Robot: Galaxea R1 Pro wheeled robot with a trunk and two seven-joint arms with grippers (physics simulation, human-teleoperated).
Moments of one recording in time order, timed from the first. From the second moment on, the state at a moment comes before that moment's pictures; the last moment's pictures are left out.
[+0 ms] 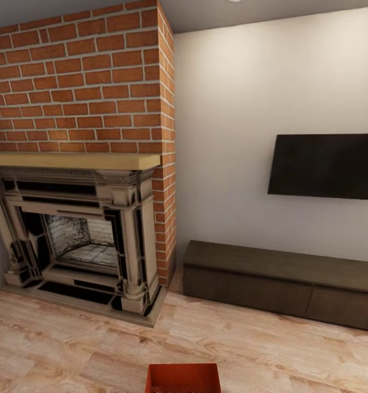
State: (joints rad) left arm -0.19 0.02 0.06 -0.04 0.25 -0.06 0.10; right arm -0.18 0.01 0.10 0.03 -0.04 -0.17 -0.10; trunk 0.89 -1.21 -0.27
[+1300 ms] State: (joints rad) left arm -0.19 0.02 0.05 -0.04 0.23 -0.07 0.10; right arm -0.18 0.01 0.09 0.03 -0.04 -0.17 -0.10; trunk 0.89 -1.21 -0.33
